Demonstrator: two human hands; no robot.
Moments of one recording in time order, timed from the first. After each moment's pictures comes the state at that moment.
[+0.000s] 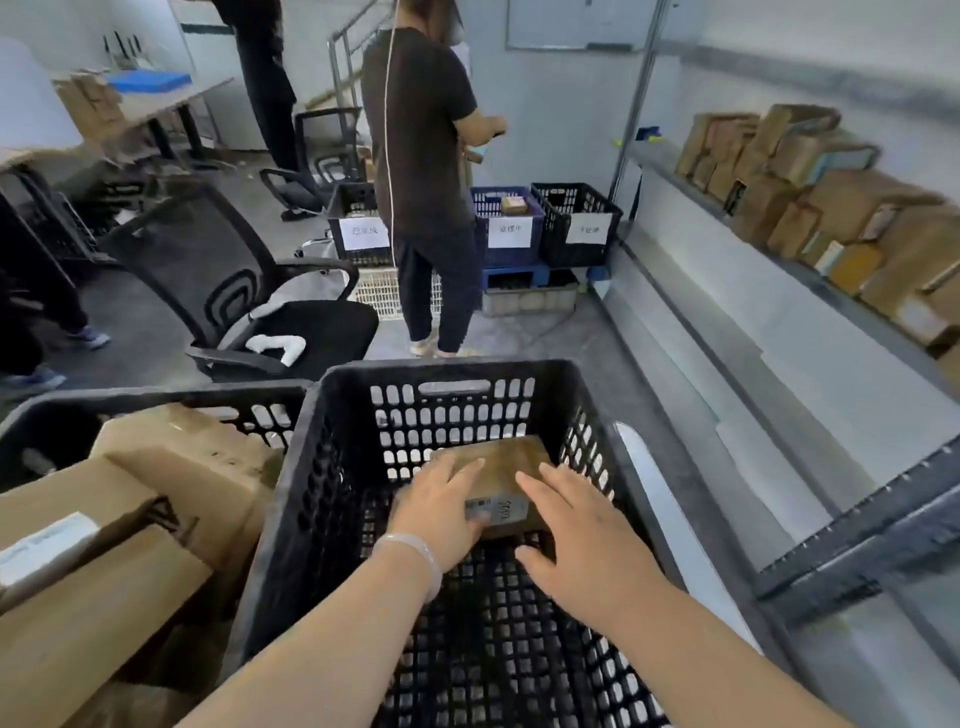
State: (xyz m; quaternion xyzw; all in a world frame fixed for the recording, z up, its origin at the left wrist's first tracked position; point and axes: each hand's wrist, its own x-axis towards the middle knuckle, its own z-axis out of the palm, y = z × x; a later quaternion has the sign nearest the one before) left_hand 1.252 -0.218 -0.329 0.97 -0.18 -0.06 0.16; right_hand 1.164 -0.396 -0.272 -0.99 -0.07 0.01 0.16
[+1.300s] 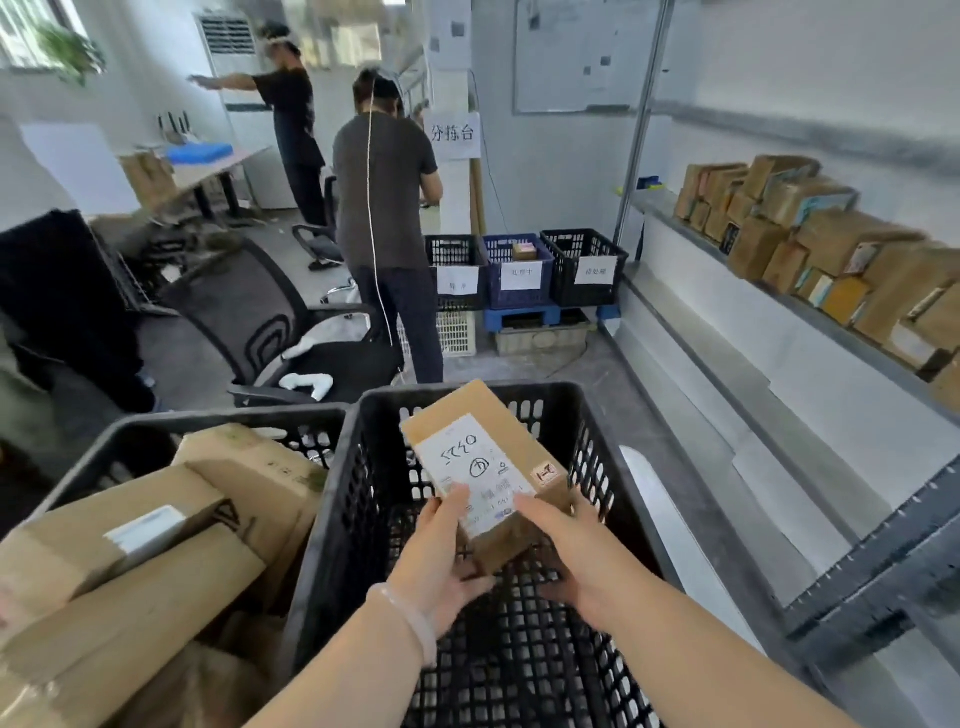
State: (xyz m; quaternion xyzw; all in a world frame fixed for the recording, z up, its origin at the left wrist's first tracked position) left_hand 1.169 -0.203 -0.269 0.50 0.19 -0.24 0.81; right_hand 1.147 -0.359 -0.248 -0.65 0.24 0.13 0.71
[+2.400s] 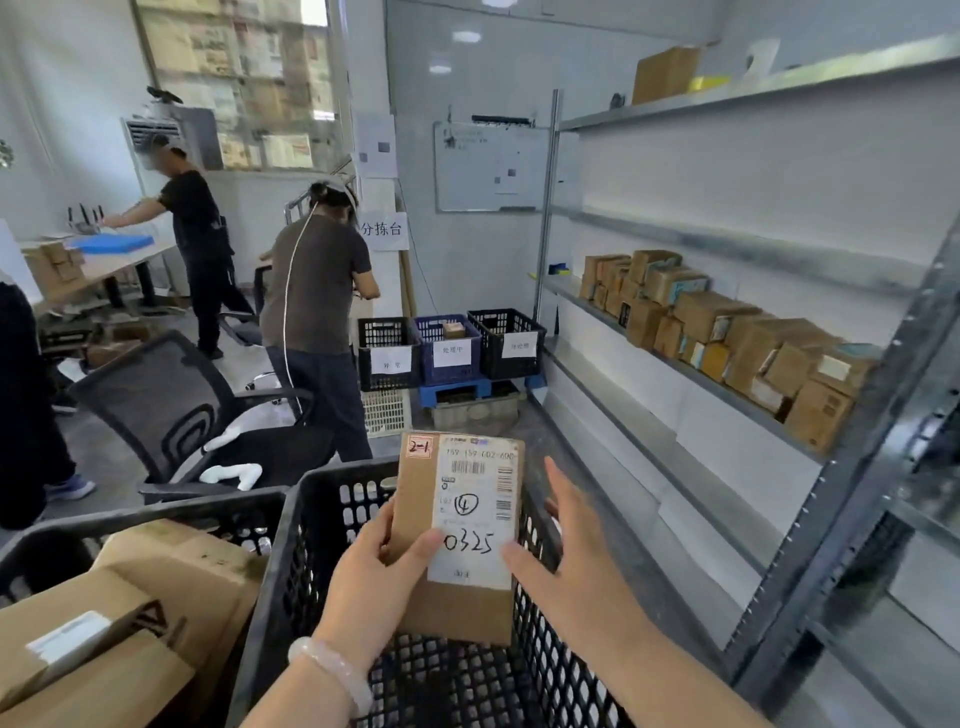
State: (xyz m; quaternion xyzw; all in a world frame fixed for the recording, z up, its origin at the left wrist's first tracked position) left_hand 1.152 -0.192 -0.201 0.76 -0.06 -0.04 0.64; right_hand 1.085 -0.388 -0.184 -0.87 0.03 -0.19 0.46
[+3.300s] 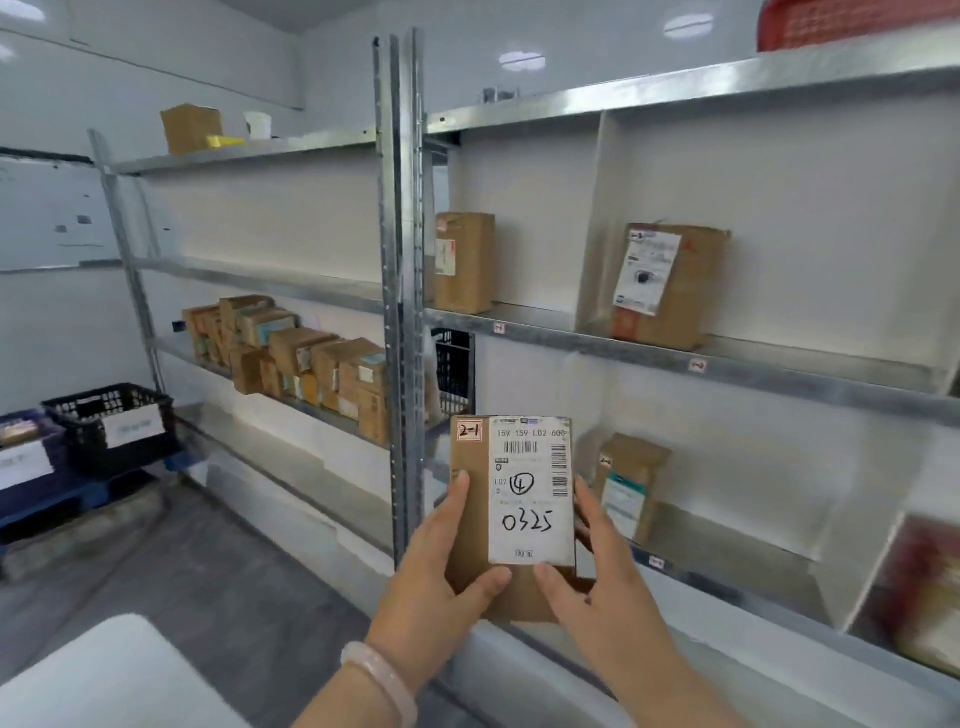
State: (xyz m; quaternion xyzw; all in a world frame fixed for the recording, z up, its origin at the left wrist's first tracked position) left_hand 0.843 -0.647 -0.160 0.65 -0.53 -0.14 0.53; right_hand 0.672 -0.732 -0.152 -0.79 0.31 -0.41 0.33
